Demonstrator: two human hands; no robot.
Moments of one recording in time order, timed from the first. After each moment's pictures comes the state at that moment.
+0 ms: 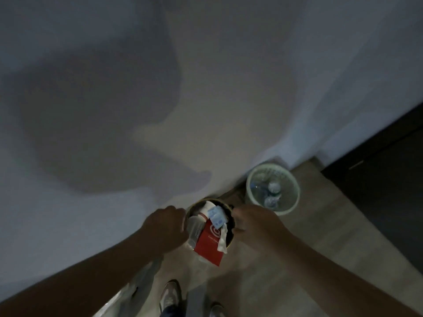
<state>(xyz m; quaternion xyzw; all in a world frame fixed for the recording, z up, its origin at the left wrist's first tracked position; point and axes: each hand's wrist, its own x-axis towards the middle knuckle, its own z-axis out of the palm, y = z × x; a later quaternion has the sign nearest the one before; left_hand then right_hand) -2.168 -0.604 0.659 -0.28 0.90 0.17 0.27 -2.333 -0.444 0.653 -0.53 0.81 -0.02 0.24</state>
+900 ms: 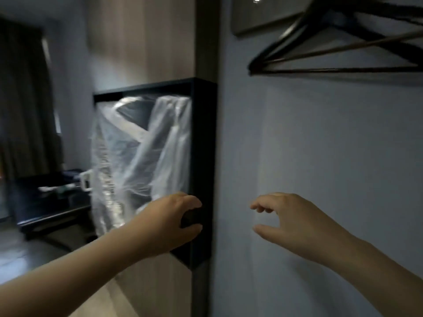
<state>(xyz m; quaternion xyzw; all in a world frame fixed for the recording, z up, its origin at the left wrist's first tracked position) -1.661 -0.364 1.152 -0.68 0.70 -0.12 -0.18 -1.904 -0.466 1.170 -0.93 0.30 -0.21 -0.02</state>
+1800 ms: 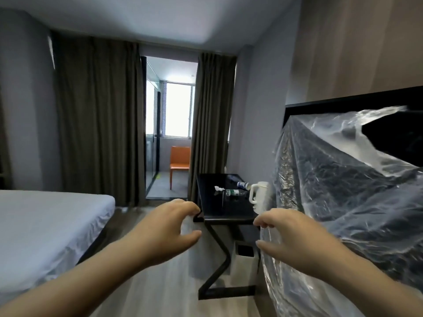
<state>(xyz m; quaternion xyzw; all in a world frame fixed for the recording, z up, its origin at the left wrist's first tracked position) -1.187 -0.101 1.125 -0.89 0.38 -0.17 -0.20 -1.297 -0.341 1.149 -0.98 -0.04 -0.17 0.01</state>
